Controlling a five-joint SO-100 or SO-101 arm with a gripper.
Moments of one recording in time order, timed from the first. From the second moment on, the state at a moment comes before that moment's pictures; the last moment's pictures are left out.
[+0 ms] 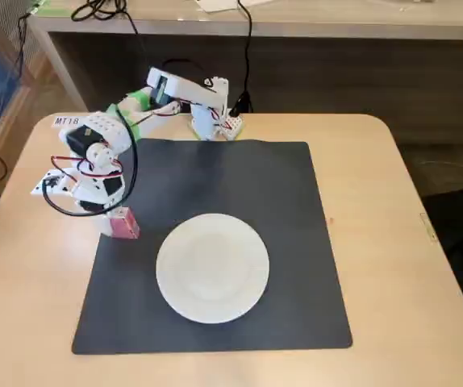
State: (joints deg) arm 35.7 40.9 22.4 96.8 -22.4
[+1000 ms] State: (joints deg) arm 4.2 50.4 8.6 96.9 -13.1
